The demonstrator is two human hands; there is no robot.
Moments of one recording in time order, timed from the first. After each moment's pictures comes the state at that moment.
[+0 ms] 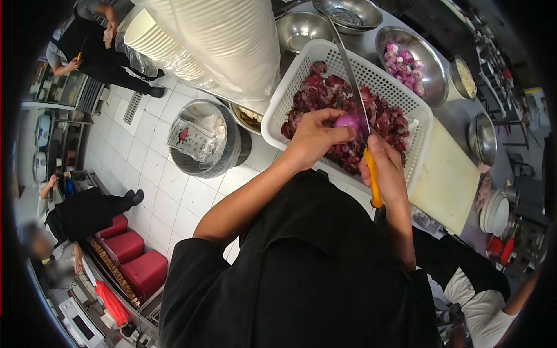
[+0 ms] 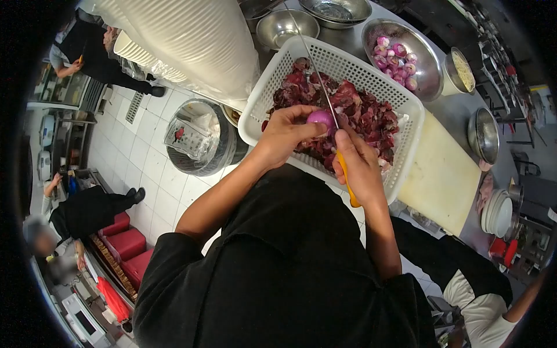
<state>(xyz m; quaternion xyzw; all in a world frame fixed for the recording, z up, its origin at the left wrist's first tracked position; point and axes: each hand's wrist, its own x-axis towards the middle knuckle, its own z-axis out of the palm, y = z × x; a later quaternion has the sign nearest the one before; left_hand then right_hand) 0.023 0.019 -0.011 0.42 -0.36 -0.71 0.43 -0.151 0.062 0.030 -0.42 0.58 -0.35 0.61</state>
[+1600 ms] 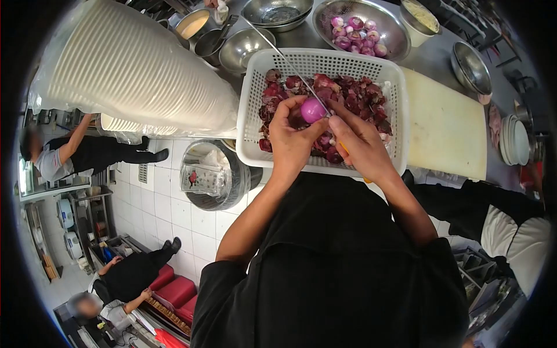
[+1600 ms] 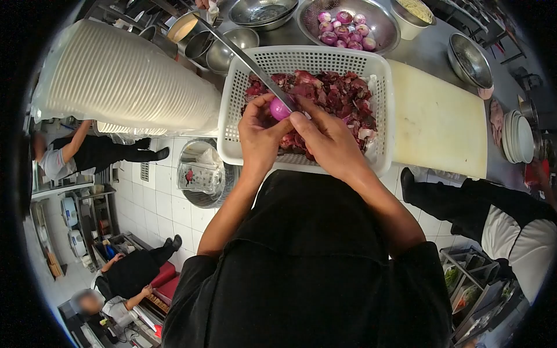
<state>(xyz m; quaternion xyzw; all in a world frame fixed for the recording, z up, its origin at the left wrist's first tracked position) -0.019 0.019 -0.011 0.45 -0.51 -0.52 0.52 -0.167 0.061 0.030 -0.48 0.55 -0.41 0.54</state>
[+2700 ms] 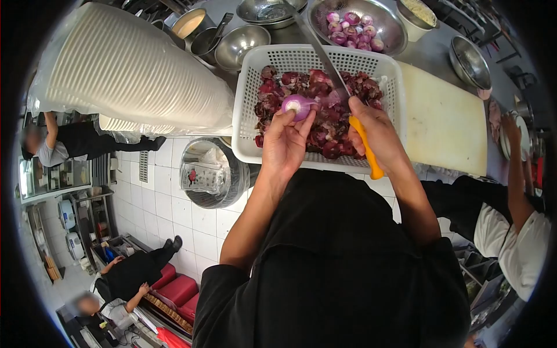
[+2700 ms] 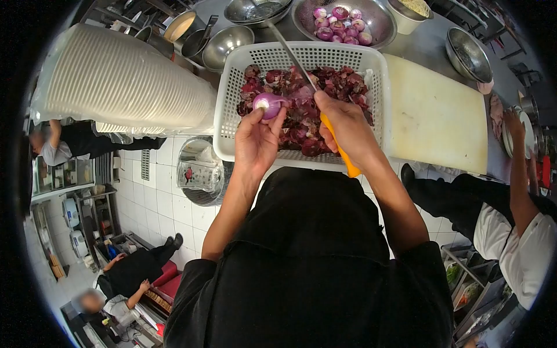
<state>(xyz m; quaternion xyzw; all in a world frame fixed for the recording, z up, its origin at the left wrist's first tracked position) -0.004 0.021 -0.030 0.23 -0.13 -0.80 0.54 -0.201 0.056 0.023 -0.33 0.57 -0.42 0.62</state>
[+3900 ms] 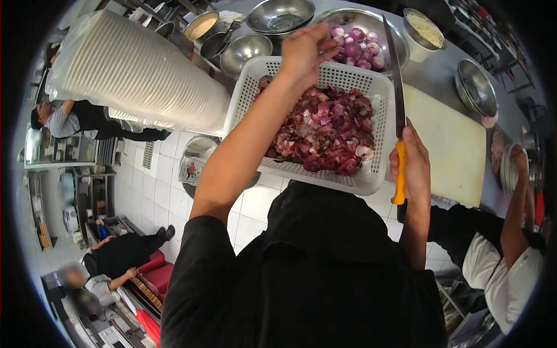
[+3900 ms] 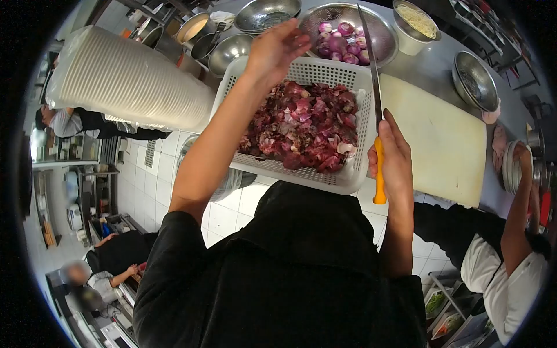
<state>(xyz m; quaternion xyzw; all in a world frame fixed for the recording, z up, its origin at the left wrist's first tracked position) -0.118 -0.126 0.039 0.35 -0.34 -0.69 0.53 -0.307 0.089 0.020 -0.29 0.63 -0.50 0.53</state>
